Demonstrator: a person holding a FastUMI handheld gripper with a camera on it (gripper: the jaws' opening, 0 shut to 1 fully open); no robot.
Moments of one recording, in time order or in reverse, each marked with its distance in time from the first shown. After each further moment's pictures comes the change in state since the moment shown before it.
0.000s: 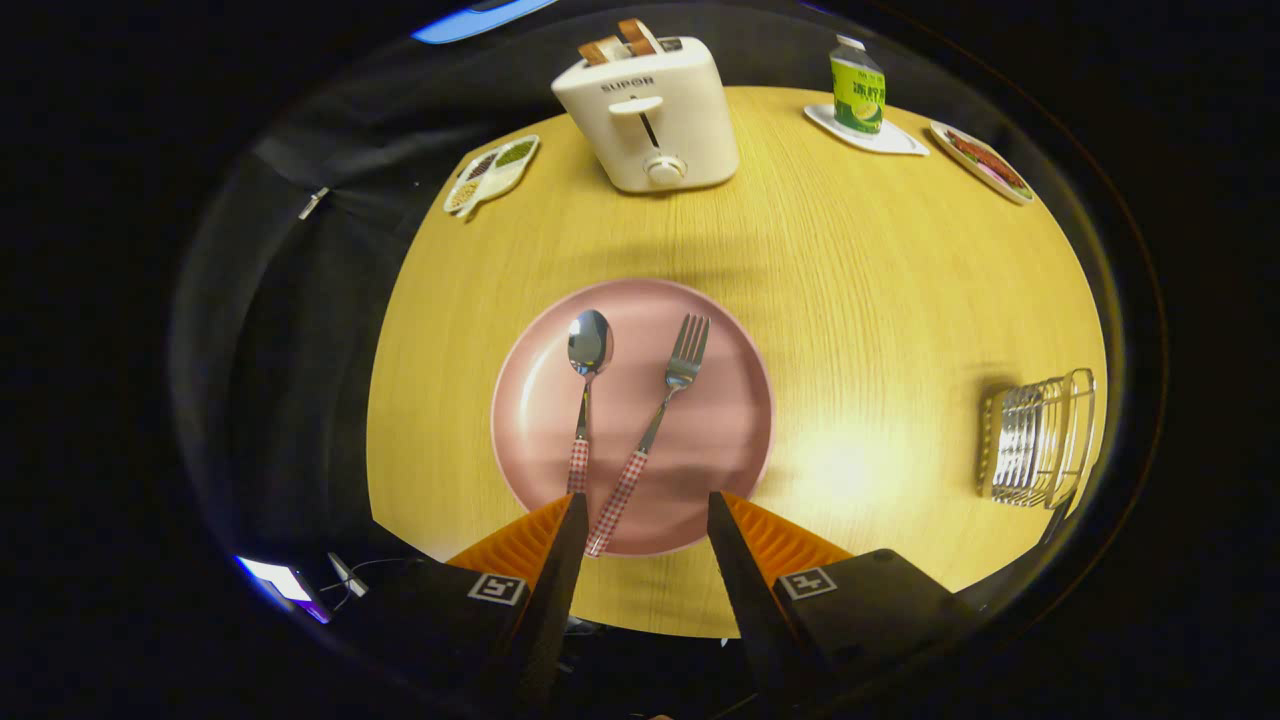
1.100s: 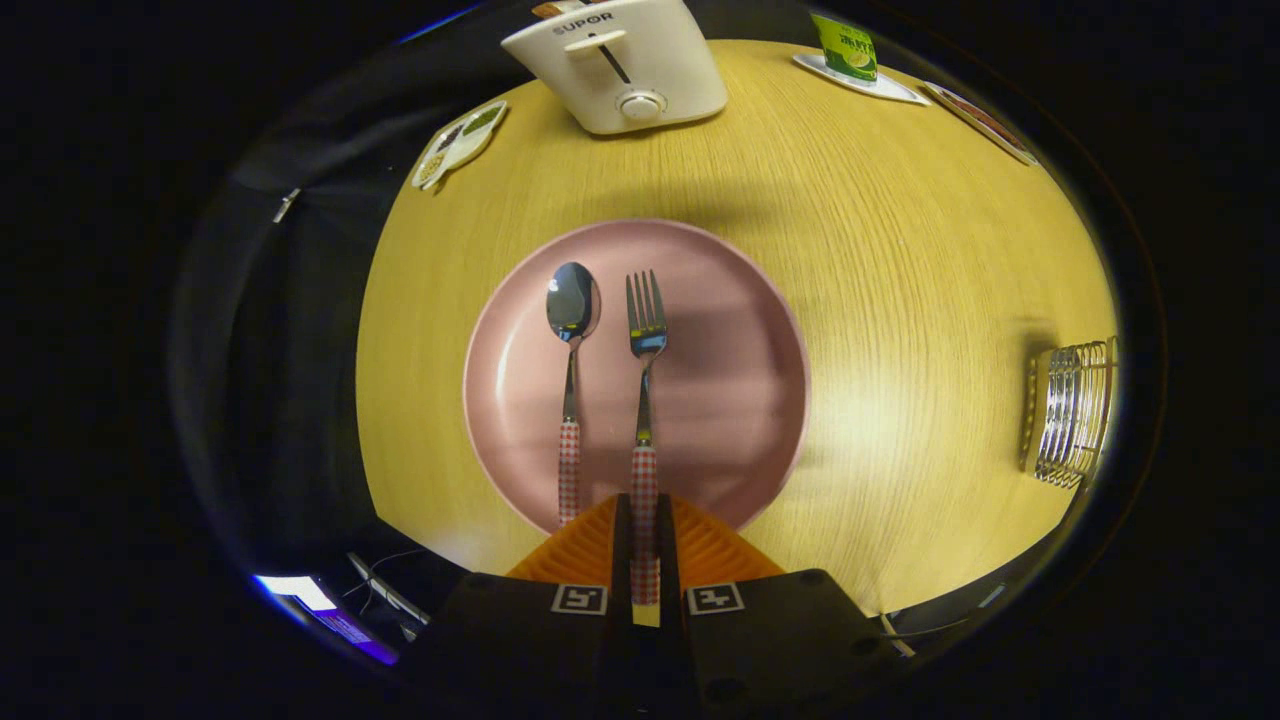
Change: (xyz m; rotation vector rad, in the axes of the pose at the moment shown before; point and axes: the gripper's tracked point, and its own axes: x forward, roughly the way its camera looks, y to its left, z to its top) arm 0.005 -0.001 -0.007 0.006 0.077 0.060
